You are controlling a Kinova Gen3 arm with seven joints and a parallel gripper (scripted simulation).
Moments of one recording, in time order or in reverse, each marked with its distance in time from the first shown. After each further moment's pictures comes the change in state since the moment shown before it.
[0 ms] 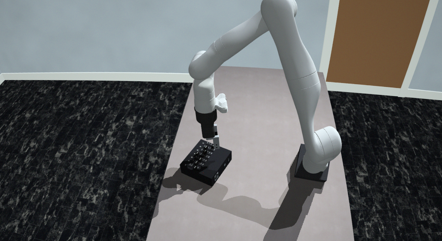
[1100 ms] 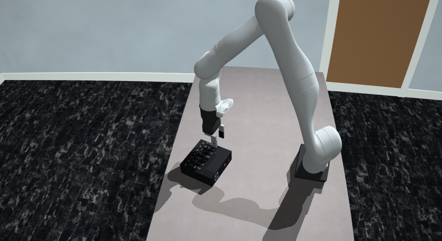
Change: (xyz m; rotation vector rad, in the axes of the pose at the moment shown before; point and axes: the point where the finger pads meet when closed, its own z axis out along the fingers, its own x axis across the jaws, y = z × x) arm -0.023 -0.011 0.017 -0.027 -0.033 0.642
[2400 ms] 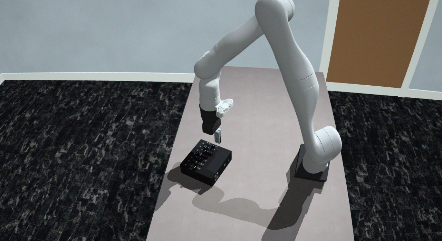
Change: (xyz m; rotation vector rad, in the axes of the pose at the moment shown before) arm 0.000 0.000 0.000 0.000 0.000 0.000
